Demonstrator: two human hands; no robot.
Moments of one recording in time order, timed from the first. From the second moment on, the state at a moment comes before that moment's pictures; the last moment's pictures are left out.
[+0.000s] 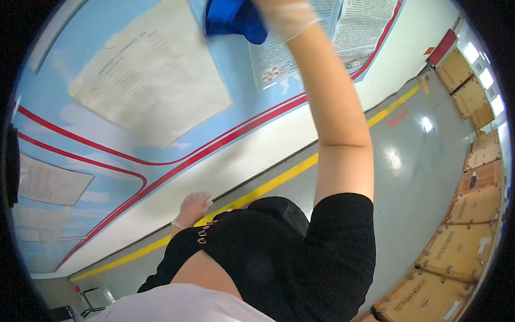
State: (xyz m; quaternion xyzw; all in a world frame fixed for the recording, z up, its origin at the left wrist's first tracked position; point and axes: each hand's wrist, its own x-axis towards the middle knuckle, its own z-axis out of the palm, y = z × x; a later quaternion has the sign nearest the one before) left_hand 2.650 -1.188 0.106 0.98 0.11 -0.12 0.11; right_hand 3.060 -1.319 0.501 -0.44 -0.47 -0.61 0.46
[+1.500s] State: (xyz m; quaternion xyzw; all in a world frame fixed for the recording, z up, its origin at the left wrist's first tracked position) left_hand 2.678 -1.291 0.064 0.91 0.32 -0.20 0.17; right_hand 2.937 -1.271 0.140 -0.49 -0.71 -0.15 0.49
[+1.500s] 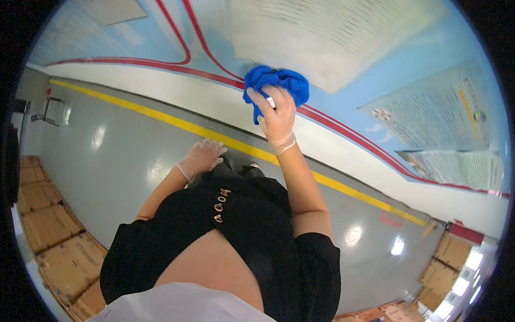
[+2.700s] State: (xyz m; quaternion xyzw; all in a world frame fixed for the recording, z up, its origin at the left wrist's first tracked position) left_hand 2.221 -1.278 0.027 0.61 0.75 -0.08 0.25; right_hand 2.580 -0.969 0.229 -0.33 -0.82 -0.26 0.38
